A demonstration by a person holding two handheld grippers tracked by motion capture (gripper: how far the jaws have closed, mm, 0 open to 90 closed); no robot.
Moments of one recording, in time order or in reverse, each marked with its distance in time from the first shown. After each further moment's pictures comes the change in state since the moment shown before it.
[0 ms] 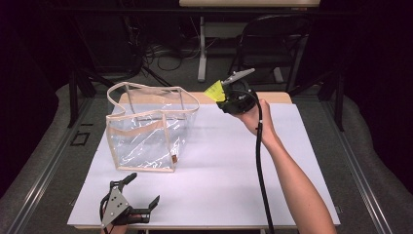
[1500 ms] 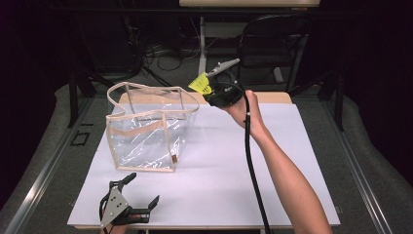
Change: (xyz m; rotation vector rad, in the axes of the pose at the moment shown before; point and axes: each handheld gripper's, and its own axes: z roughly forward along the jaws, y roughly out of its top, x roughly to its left) left arm 0.000 0.000 -0.001 0.001 -0.003 -0.001; right arm 0.023 0.038 0.000 -0.039 0.018 -0.064
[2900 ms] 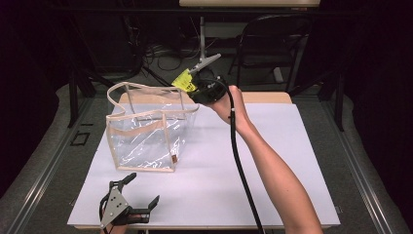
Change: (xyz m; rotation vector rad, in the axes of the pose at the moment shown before) left arm 0.000 0.000 0.000 0.000 0.002 0.002; right arm 0.024 0.030 0.013 -0.024 0.041 -0.047
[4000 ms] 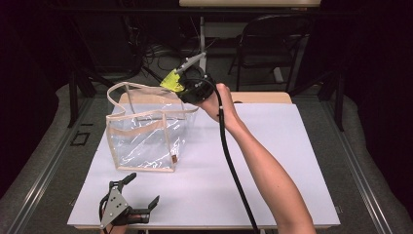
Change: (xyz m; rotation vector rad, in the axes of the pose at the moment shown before) left arm 0.000 0.000 0.000 -0.004 0.000 0.000; right arm 0.017 0.019 0.015 0.002 0.033 -0.046
